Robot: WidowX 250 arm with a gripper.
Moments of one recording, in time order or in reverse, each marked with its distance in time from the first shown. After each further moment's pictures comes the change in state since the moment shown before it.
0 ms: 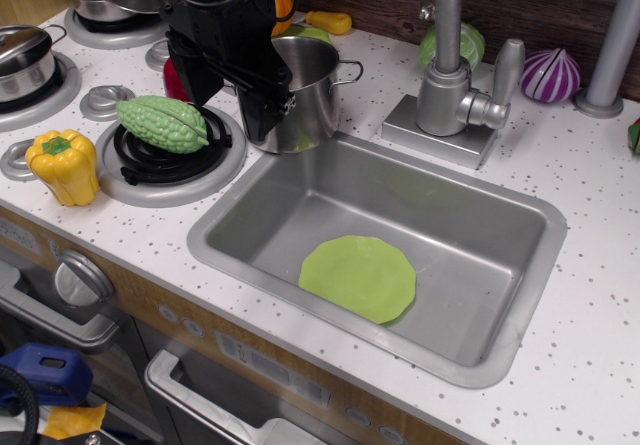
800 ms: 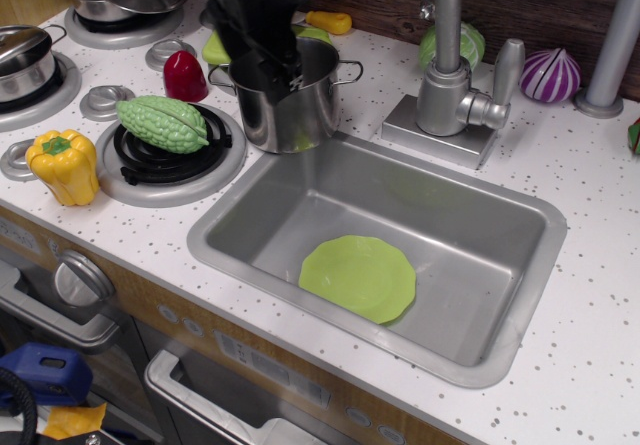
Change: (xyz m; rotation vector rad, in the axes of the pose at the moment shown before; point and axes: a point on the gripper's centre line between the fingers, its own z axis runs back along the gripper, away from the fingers) arm 0.058 0.019 -0.026 0.061 -0.155 -0.308
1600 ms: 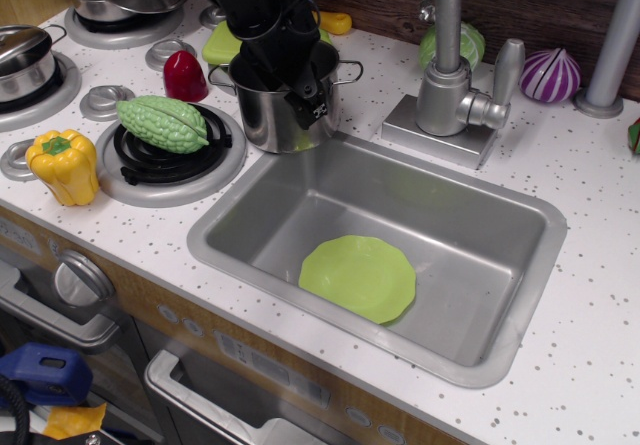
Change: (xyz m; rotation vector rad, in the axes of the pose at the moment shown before) arm 0.005 -0.011 -0.050 -0.122 -0.122 0.036
